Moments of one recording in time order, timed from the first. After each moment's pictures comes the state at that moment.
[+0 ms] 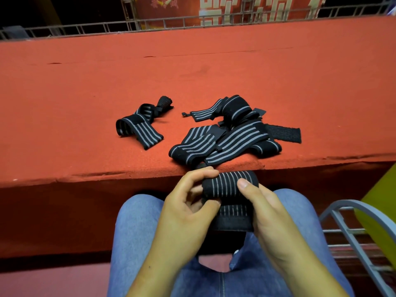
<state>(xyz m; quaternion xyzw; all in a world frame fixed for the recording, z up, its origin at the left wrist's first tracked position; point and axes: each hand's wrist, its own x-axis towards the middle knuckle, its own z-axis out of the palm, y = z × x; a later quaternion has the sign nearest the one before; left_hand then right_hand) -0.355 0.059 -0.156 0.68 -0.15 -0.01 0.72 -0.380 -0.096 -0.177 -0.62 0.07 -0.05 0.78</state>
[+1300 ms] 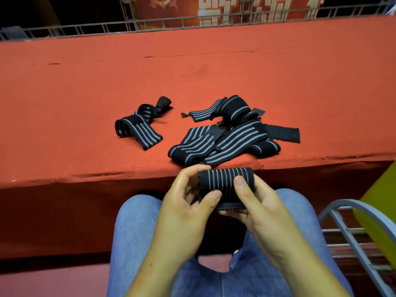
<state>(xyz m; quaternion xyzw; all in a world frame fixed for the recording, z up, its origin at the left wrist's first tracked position) -0.351 0.057 -0.160 0.67 -0.14 0.00 0.73 -0.379 -0.094 -0.173 -0.62 0.03 -0.08 0.78</state>
